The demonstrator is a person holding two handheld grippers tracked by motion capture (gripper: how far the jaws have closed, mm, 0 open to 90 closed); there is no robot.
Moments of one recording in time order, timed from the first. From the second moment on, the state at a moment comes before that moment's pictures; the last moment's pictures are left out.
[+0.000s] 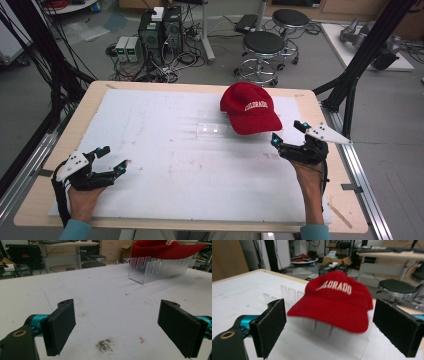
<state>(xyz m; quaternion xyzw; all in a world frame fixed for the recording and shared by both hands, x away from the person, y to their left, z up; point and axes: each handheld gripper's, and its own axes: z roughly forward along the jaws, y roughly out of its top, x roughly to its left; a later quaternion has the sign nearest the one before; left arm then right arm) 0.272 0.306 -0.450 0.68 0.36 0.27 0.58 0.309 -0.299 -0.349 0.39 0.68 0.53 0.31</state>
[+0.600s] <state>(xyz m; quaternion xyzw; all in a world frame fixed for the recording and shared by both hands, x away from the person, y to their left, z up) 0.273 0.306 -0.450 0.68 0.36 0.27 0.58 0.386 -0.283 -0.310 0.39 0.71 0.50 0.30</state>
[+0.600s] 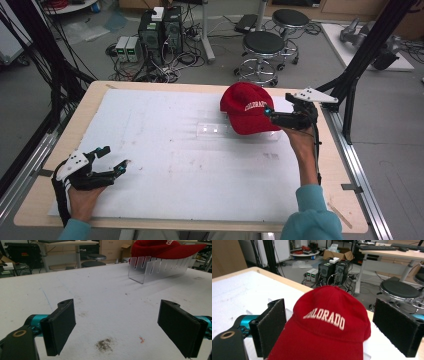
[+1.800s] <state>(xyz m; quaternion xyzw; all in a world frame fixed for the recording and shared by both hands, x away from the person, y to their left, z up) 0.272 0.306 -0.450 0.68 0.36 0.27 0.58 0.493 -0.230 -0.321 0.44 0.79 0.38 0.21</state>
